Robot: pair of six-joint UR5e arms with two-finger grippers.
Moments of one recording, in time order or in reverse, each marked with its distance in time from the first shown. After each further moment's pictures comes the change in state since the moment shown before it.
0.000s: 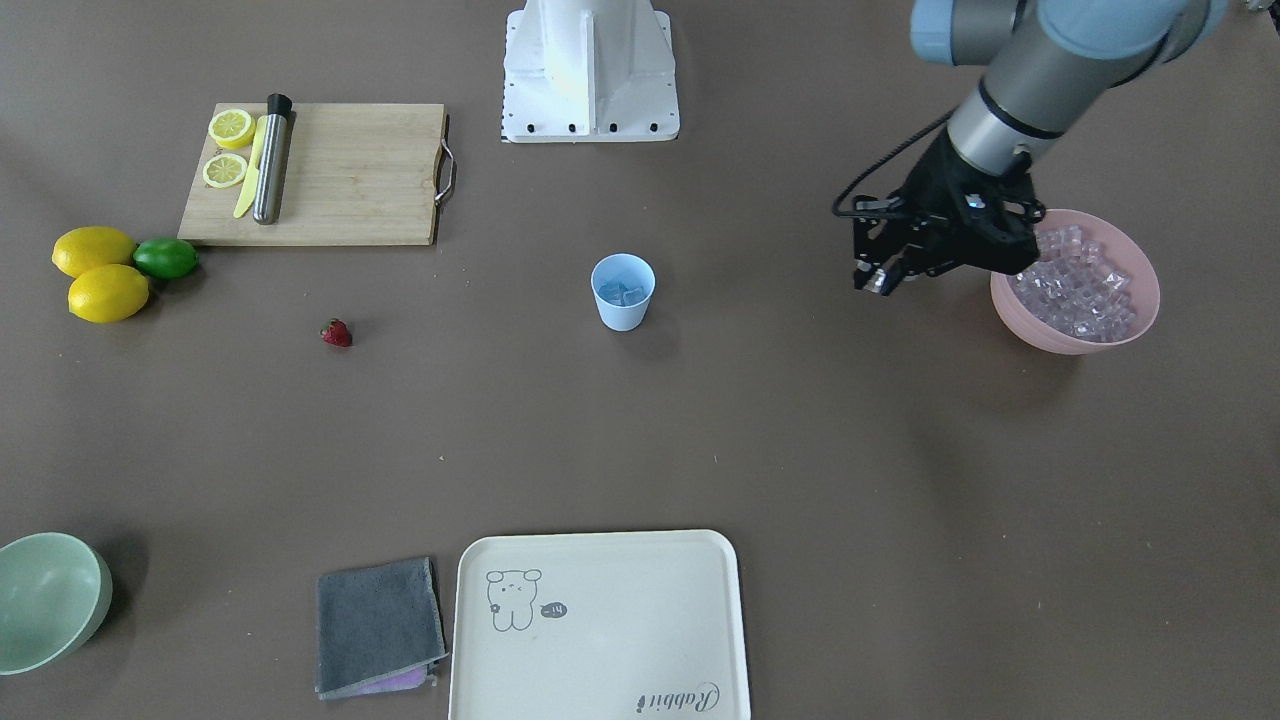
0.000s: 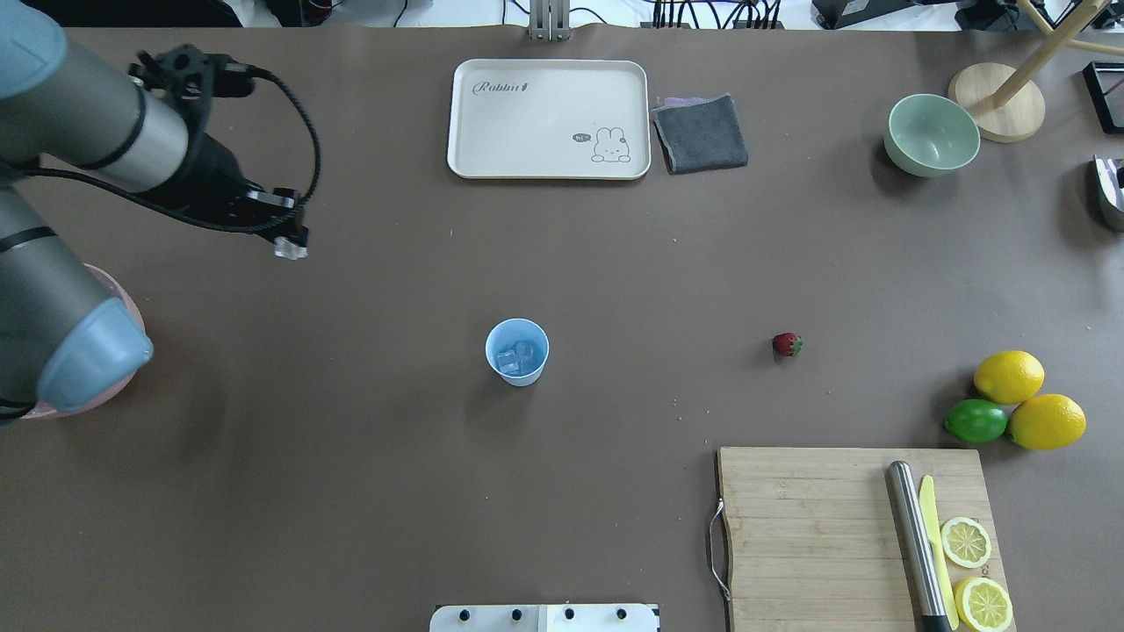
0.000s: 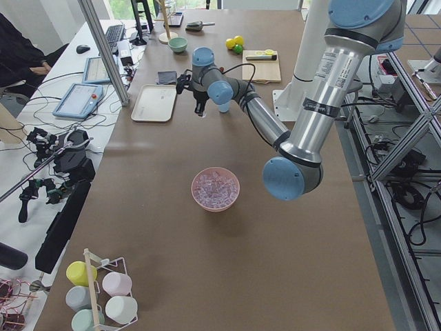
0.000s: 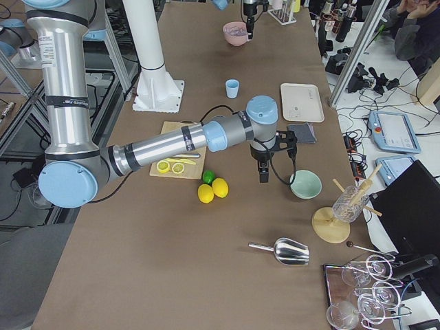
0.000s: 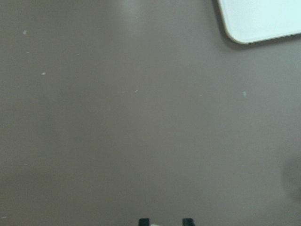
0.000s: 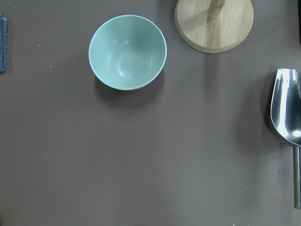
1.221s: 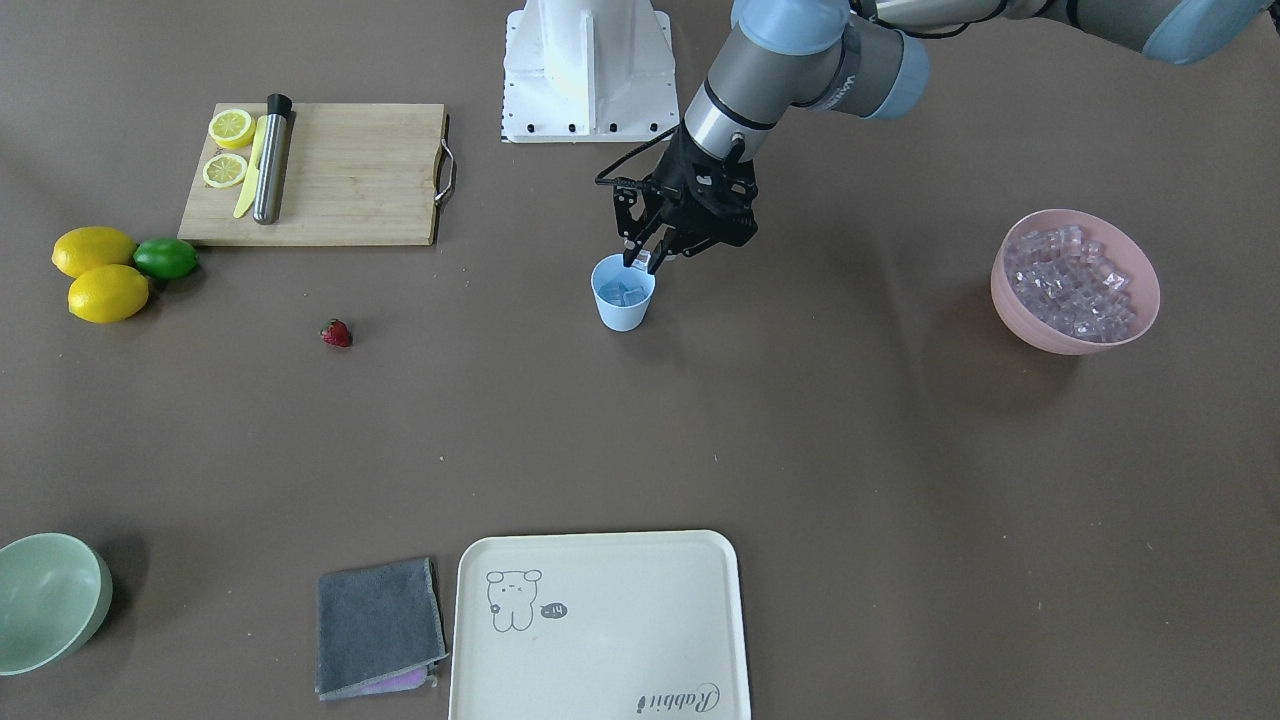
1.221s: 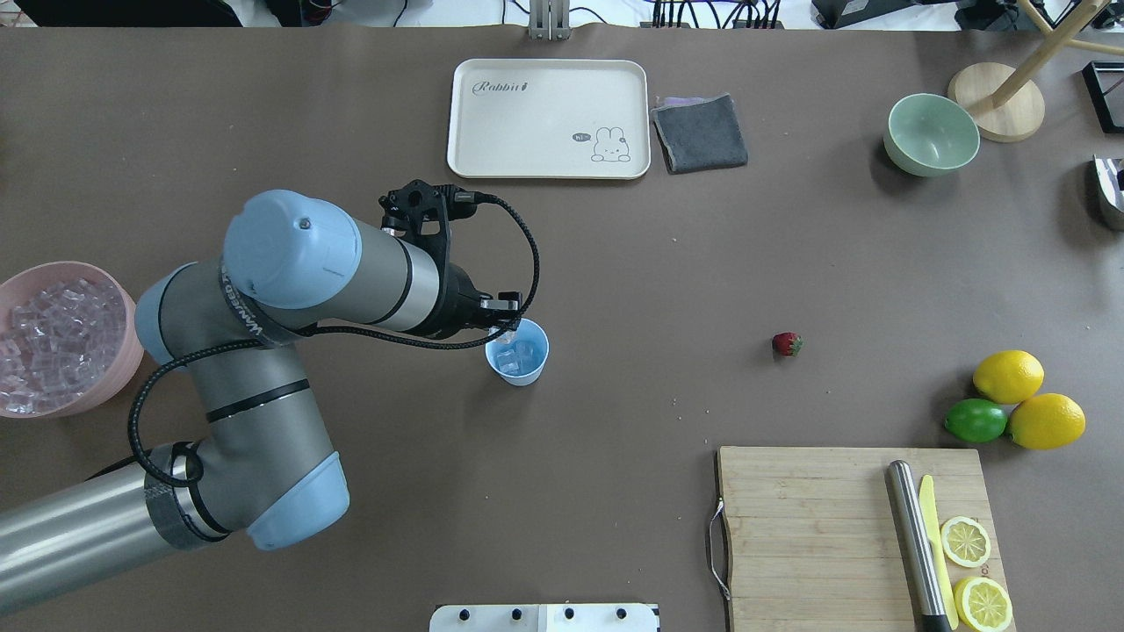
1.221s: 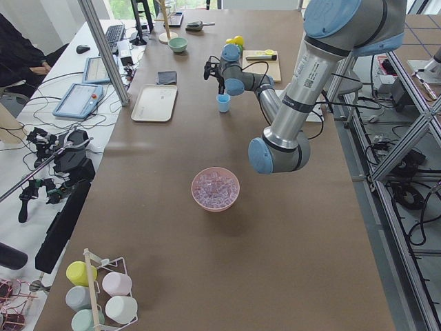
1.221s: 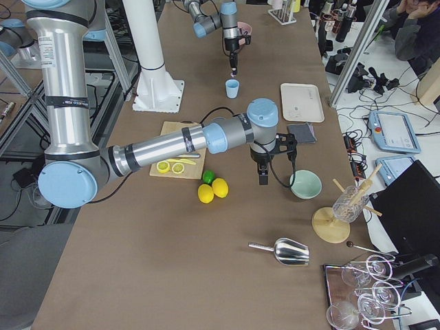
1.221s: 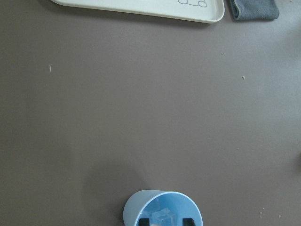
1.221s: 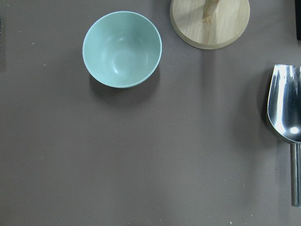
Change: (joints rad) left arm 0.335 -0.164 0.164 -0.290 0.296 -0.345; right arm 0.000 -0.004 -0.007 -0.001 -0.001 0.000
